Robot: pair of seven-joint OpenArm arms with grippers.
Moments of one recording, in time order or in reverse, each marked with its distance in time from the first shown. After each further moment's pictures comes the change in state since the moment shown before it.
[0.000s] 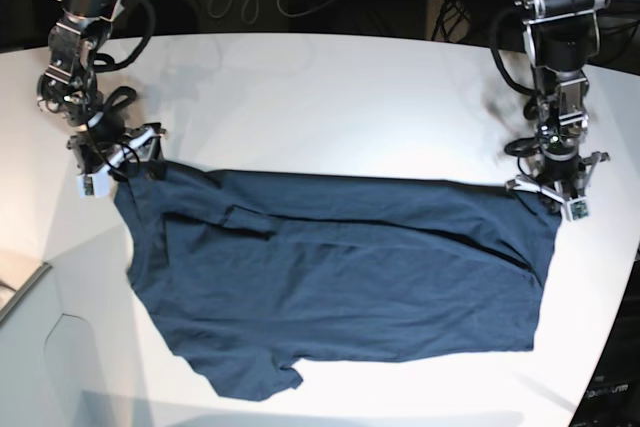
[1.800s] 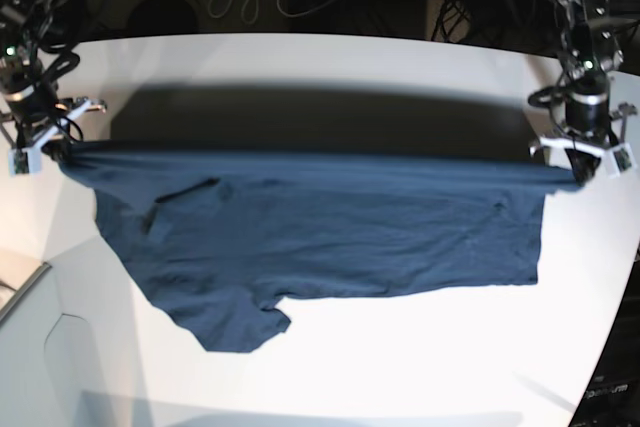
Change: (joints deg) left arm 30.1 3.1 -4.8 51.6 -15.9 0.0 15.9; right arm -13.8 -3.4 12.1 36.7 -0.3 0.3 -16.6
